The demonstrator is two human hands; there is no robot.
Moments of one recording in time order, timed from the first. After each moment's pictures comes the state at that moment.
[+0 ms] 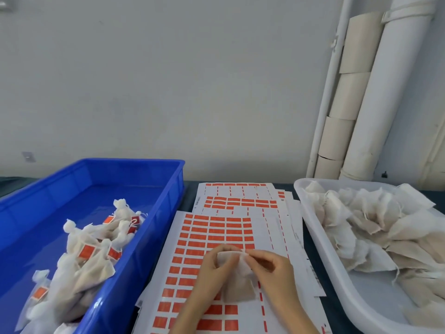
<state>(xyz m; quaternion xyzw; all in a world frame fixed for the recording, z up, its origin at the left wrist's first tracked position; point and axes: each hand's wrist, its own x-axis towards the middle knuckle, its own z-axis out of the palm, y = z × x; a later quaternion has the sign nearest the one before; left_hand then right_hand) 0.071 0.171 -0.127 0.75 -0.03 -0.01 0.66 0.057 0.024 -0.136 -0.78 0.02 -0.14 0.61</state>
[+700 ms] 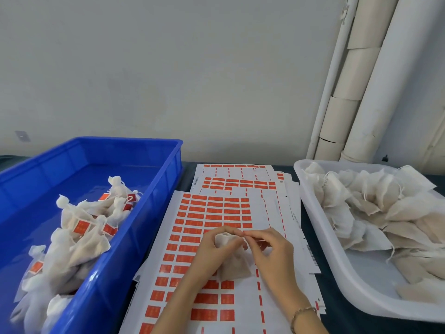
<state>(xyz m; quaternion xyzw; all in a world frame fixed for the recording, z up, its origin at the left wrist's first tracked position) 0.064 0.169 -0.124 0.74 -0.11 -0.01 0.66 0.045 0.024 -0.138 -0.83 -0.05 -0.26 0.50</state>
